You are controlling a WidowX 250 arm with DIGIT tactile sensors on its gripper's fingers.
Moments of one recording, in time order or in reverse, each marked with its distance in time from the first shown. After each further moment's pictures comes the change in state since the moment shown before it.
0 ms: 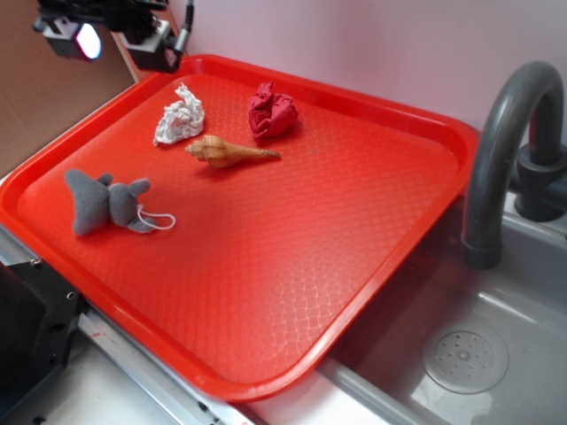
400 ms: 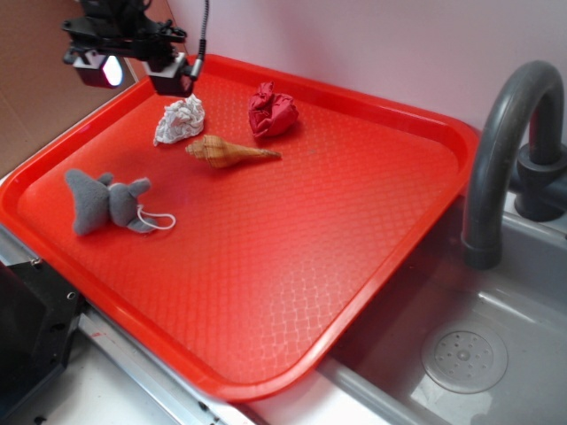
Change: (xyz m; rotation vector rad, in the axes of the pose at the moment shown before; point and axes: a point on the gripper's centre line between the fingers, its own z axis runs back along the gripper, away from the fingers) arm 0.031 0.015 -0.058 0.009 0.067 0.034
